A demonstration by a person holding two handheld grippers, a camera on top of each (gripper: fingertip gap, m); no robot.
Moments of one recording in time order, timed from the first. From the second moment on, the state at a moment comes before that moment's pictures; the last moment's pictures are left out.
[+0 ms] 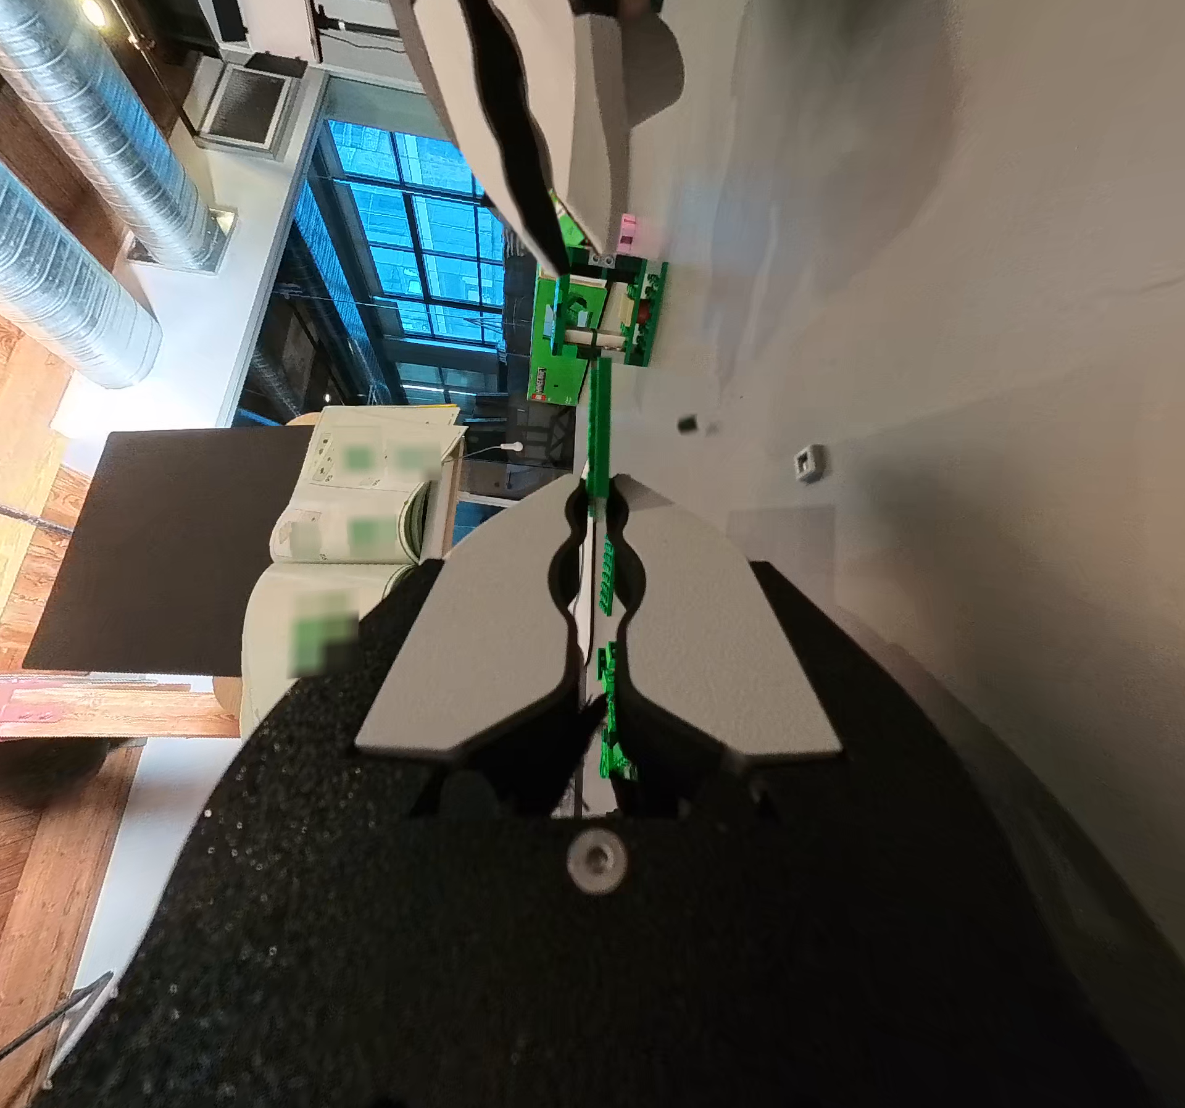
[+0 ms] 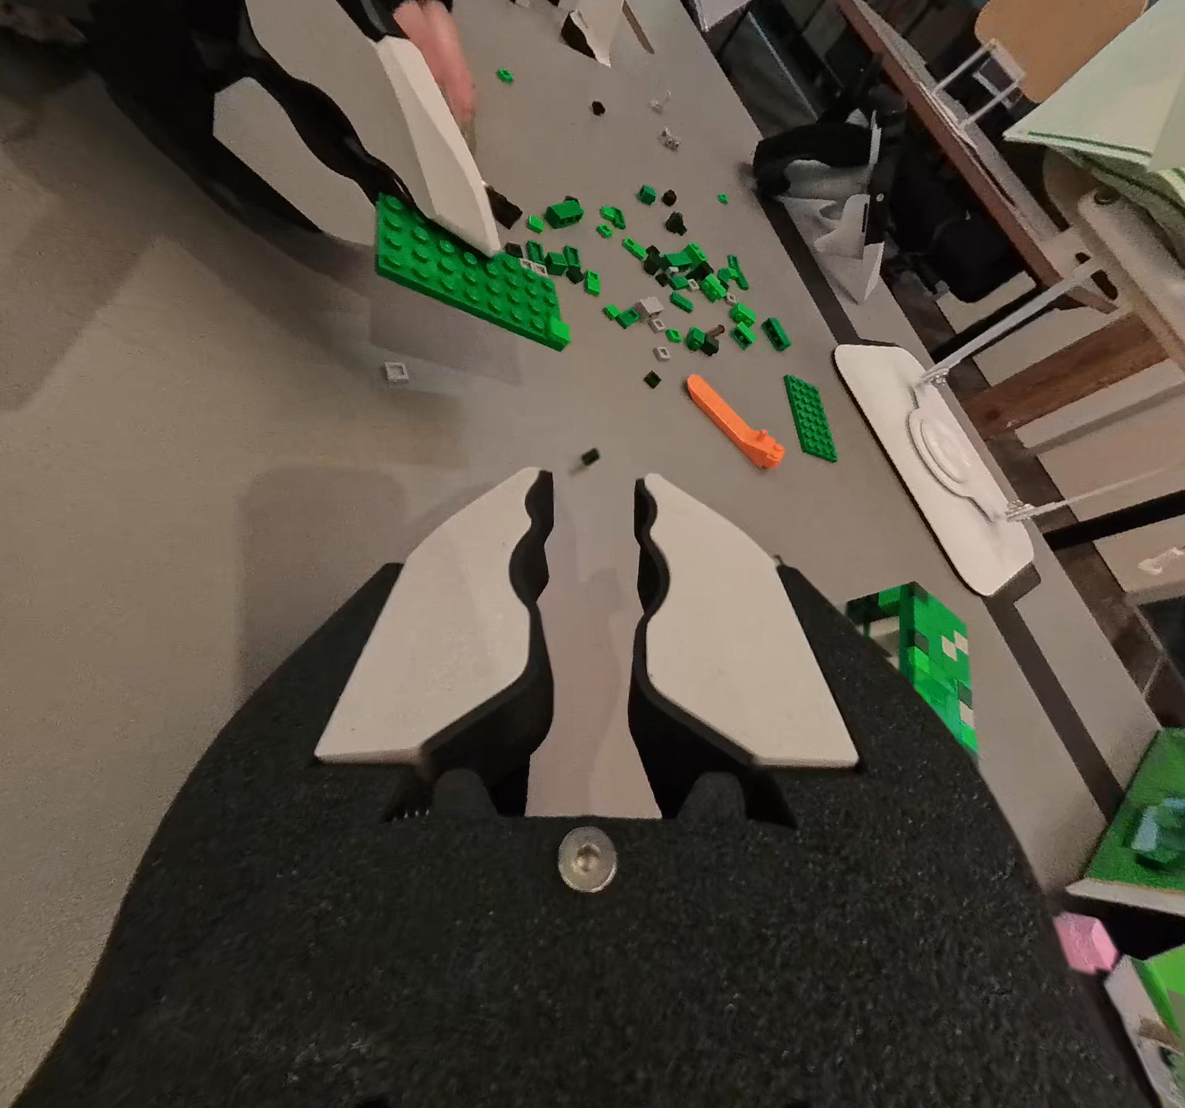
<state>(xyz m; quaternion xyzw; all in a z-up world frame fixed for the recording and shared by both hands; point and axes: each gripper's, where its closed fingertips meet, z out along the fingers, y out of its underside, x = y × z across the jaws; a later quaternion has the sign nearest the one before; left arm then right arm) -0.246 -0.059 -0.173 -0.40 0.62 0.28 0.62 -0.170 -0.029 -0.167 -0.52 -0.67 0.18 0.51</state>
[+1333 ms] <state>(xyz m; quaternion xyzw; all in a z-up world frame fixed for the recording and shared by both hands) -0.240 -0.060 -0.174 -0.39 0.63 0.29 0.61 -0.267 0.033 -0.208 -0.62 -0.65 0.24 0.37</state>
